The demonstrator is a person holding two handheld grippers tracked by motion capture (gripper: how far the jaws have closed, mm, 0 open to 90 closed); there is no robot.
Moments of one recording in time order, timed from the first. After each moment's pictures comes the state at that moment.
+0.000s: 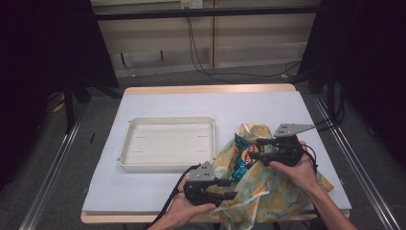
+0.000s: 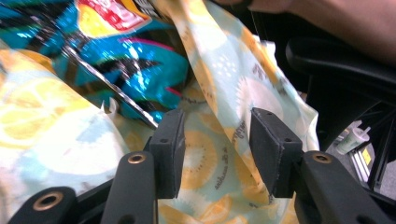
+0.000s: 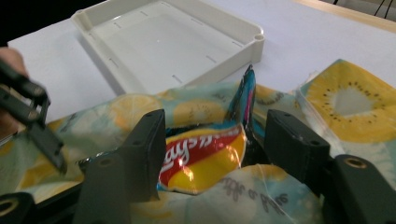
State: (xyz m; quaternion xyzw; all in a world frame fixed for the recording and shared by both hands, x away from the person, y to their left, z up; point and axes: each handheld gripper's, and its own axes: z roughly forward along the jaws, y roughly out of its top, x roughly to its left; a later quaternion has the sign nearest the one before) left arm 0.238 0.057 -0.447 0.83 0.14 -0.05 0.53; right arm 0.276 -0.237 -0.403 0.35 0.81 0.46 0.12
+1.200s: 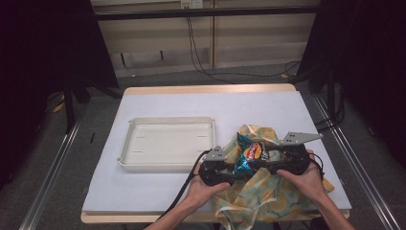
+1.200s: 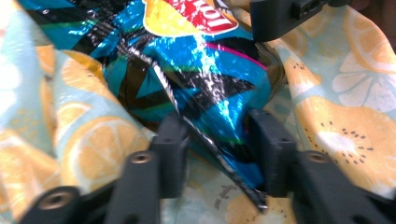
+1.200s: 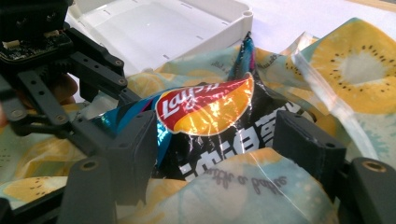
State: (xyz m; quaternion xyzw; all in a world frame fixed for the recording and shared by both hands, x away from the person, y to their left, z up) left arm 0.286 0.014 -0.472 0.83 0.20 -0.05 0.52; right arm 0.261 -0.252 -0.419 0.37 0.80 0.45 0.13
